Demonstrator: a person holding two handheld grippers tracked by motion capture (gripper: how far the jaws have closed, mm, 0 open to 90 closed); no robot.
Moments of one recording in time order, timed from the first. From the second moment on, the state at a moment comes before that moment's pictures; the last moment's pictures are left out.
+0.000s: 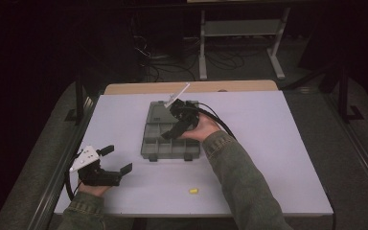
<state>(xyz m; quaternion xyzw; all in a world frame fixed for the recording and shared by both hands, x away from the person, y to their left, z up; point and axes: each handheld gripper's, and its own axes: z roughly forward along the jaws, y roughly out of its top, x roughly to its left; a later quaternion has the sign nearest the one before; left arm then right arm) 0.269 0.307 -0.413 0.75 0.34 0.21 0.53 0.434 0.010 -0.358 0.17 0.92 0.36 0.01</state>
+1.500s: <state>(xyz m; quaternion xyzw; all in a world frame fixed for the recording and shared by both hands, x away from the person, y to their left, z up) 0.269 0.307 -0.413 0.75 0.35 0.21 0.53 0.336 -0.024 -0.389 0.10 0.93 0.36 -0.01</state>
